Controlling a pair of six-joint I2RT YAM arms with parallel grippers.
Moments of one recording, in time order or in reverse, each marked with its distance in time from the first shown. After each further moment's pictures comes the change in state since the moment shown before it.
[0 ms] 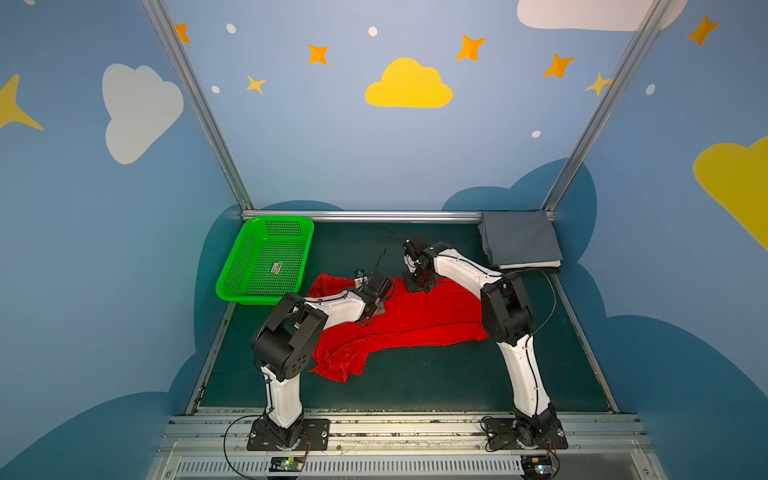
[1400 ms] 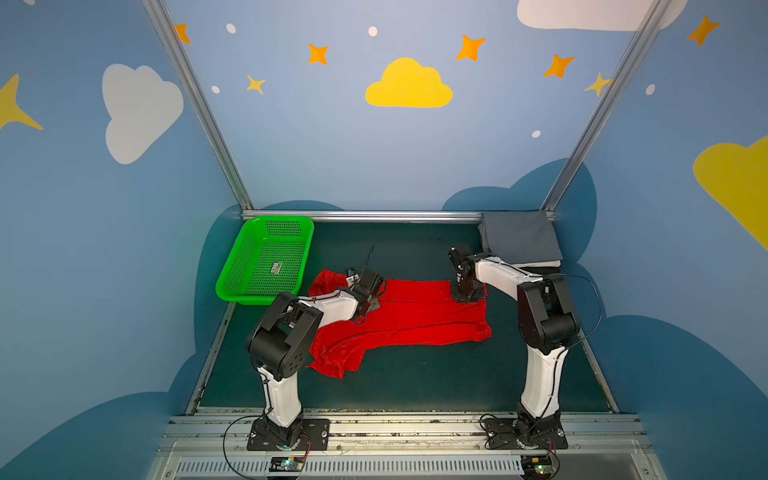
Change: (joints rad) left arm 0.060 -0.014 -0.040 0.080 0.045 -0.048; right arm -0.249 -0.261 -0.462 0.071 0.235 0.029
